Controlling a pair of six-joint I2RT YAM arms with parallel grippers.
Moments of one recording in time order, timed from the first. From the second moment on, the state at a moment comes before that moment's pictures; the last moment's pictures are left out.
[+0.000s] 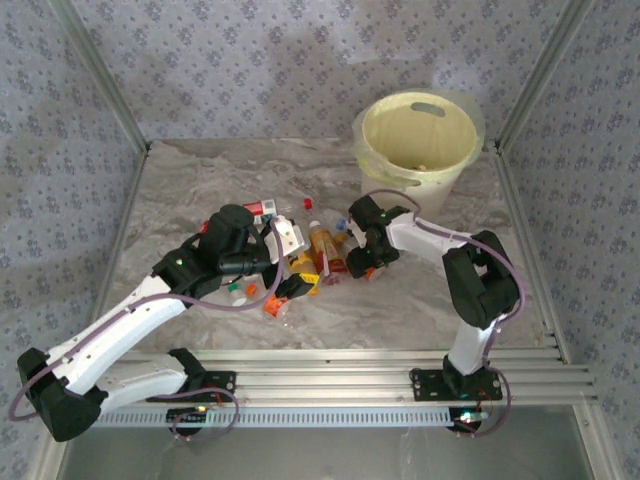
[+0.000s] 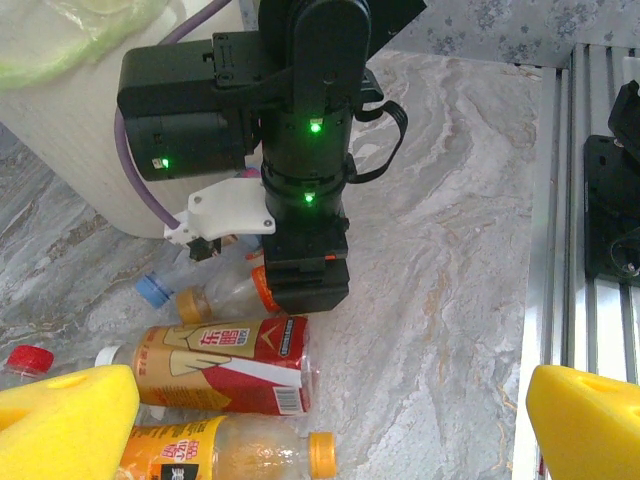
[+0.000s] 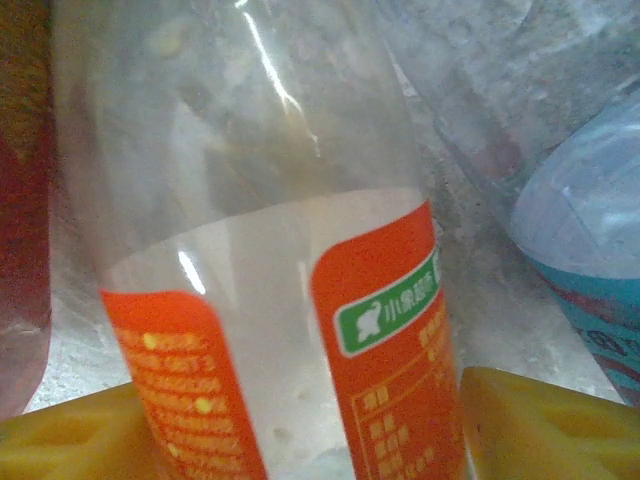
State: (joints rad) left arm -0.78 1.03 1.01 -0.51 0.37 0.30; right arm 0.56 1.79 1.17 -0.76 0.00 0.04
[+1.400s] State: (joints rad) left arm -0.78 0.83 0.79 -0.11 0.25 0.07; right arm 0.63 1.29 1.51 -0.83 0.00 0.09
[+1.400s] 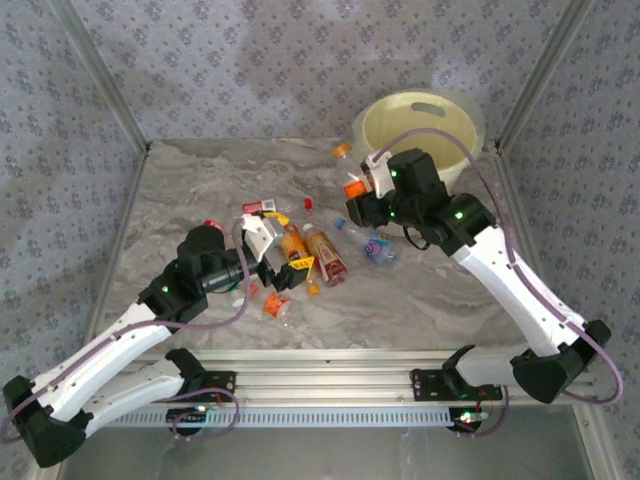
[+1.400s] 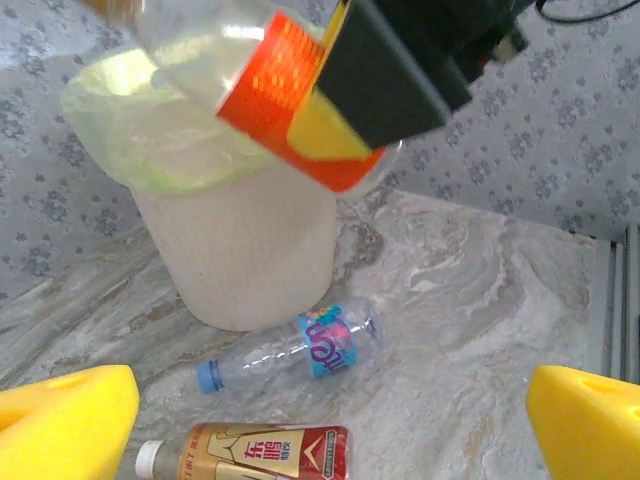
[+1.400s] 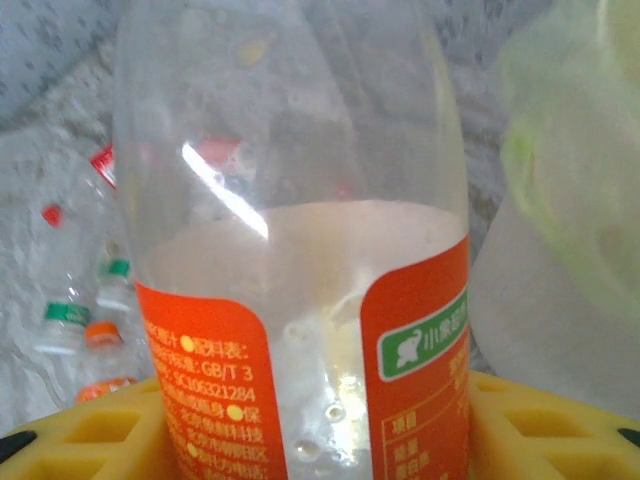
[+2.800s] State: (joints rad) left arm -0.78 0.86 0.81 -0.16 0.23 0.13; right arm 0.18 1.76 1.99 -1.00 -0.03 -0.03
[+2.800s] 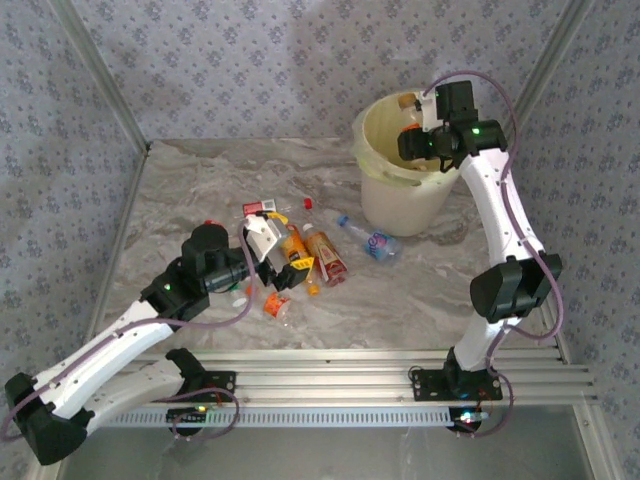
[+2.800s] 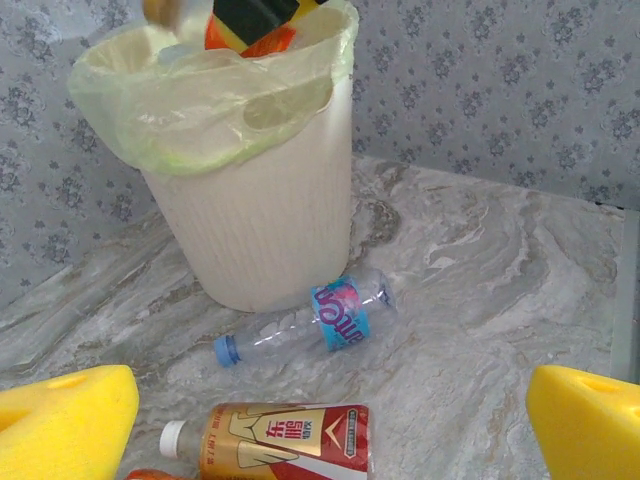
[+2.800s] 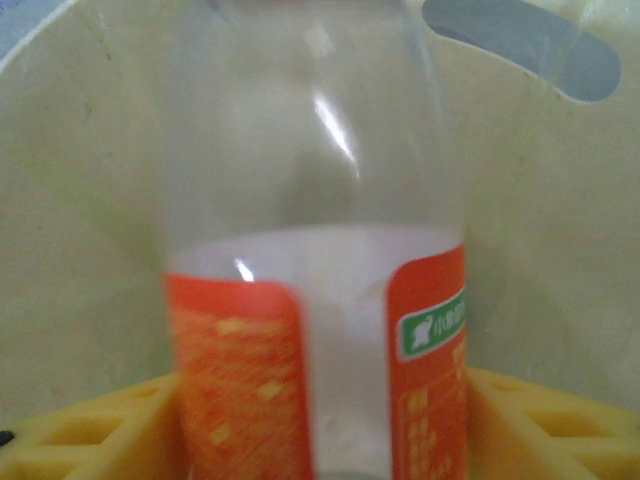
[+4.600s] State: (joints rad) left arm -0.78 0.53 0.82 -0.71 0.22 0.14; right arm 0.99 1.41 1.06 -0.55 -0.09 0.33
